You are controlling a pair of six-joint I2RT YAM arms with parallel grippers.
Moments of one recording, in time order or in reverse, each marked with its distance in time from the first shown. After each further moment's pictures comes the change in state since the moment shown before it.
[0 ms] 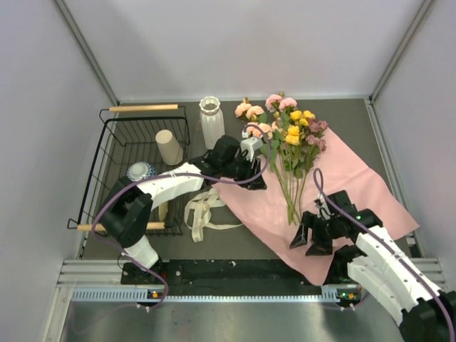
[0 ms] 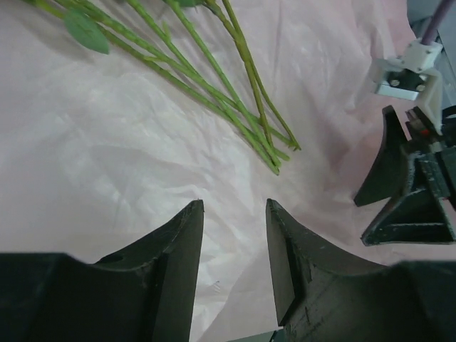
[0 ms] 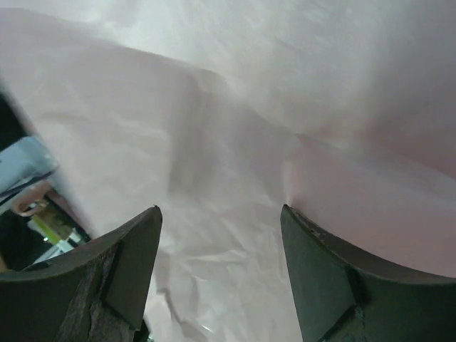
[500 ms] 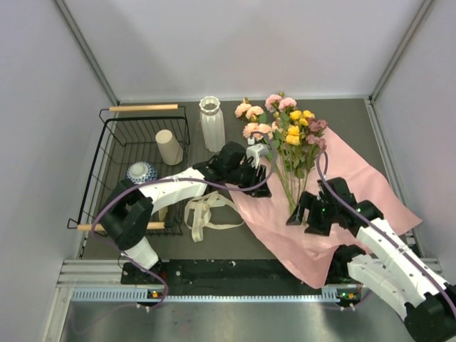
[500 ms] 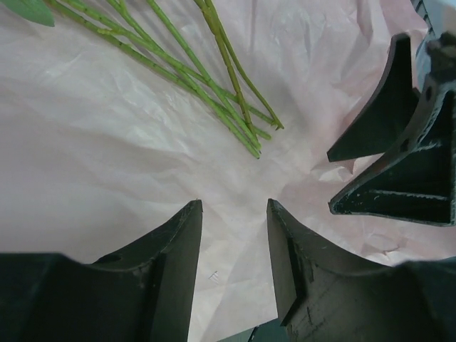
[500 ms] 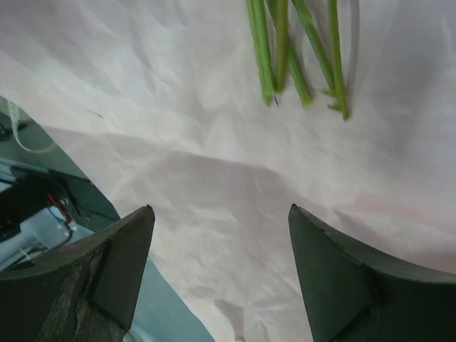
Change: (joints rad) left arm -0.080 -0.004 -0.027 0.017 -0.003 -0.041; right arm 0.138 0.069 0.094 0.109 0.248 0.135
